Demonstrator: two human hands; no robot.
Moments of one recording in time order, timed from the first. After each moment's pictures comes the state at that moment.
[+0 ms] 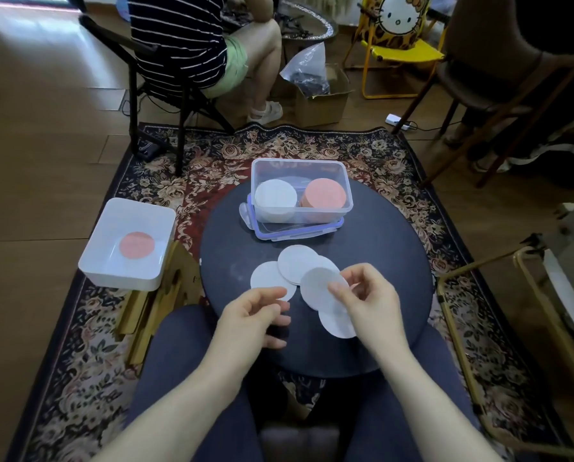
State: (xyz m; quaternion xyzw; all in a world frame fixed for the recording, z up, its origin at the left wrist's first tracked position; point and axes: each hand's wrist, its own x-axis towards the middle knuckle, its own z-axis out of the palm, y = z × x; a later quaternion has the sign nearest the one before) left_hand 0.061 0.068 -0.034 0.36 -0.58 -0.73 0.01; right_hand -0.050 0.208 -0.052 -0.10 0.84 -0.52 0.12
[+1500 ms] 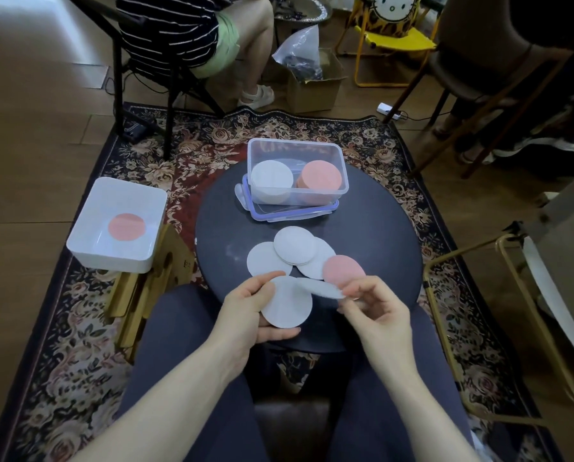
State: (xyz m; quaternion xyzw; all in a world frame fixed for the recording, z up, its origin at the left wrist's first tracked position) left_hand 0.060 0.070 -0.066 0.37 -0.42 -0.83 -0.01; right_hand -0.013 0.238 -0.065 -0.13 0.74 -0.65 0.11
